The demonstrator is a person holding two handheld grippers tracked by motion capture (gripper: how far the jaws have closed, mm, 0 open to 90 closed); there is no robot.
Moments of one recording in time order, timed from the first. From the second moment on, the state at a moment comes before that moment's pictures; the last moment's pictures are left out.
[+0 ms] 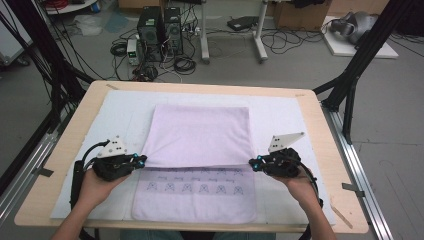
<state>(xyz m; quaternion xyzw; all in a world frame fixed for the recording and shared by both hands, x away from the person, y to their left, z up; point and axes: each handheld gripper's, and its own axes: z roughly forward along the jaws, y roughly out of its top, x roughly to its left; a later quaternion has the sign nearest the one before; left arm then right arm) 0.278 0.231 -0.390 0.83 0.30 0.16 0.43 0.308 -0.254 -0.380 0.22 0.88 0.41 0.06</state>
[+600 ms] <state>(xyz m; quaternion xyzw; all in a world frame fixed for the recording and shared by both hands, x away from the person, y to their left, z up) 0.212 0.238 -0.406 0.85 0.27 0.13 0.43 0.248 -0.261 -0.394 0.16 0.89 0.43 0.01</state>
